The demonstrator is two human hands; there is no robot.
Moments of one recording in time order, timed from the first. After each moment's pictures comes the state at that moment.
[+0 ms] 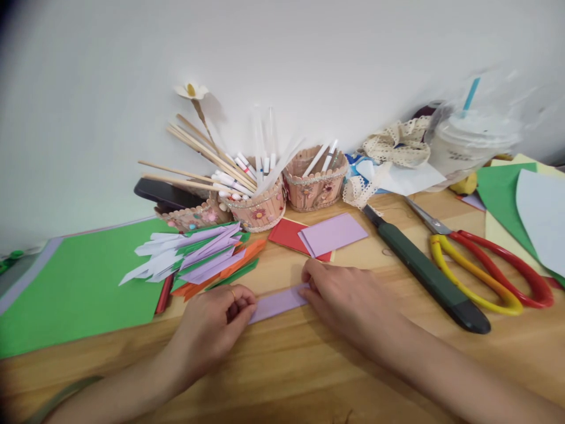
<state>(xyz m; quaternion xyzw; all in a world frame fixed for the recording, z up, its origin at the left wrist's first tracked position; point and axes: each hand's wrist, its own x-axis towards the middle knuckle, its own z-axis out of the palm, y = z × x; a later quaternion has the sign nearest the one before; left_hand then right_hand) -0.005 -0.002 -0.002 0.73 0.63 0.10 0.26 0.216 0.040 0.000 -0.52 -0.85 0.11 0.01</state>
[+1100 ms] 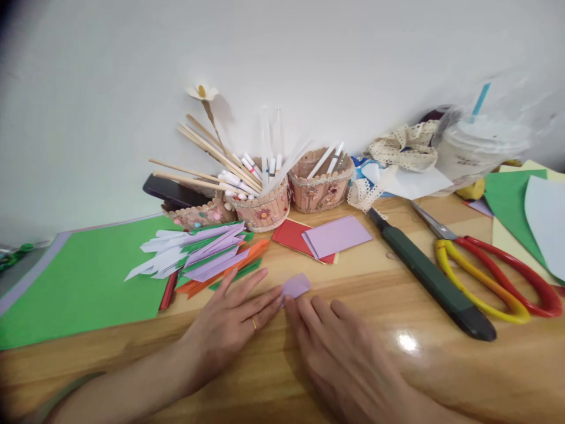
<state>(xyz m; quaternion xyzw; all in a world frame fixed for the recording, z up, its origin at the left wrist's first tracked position) -0.014 -0.003 -0.024 0.93 0.33 0.09 -0.11 0.200 -0.008 -0.010 -0.33 -0.92 -0.18 0.09</state>
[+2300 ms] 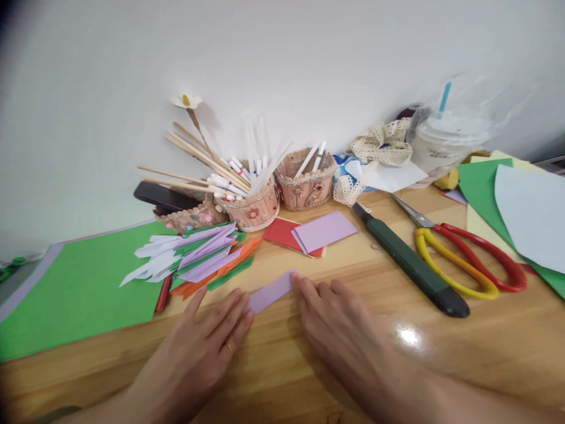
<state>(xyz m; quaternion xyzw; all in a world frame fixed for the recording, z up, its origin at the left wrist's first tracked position) -0.017 -0.035 -0.001 0.91 0.35 0.02 -0.20 0.218 -0.006 -0.020 -0.34 -0.91 -0.24 0.03</state>
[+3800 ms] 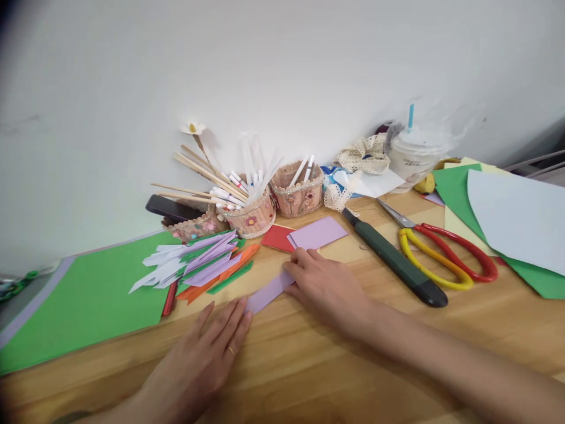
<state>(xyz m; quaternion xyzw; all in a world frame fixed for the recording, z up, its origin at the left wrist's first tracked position) -0.017 -0.048 -0.016 0.90 0.36 0.02 -0.26 0.210 0.037 0.007 -0.43 -0.90 0.04 0.06</state>
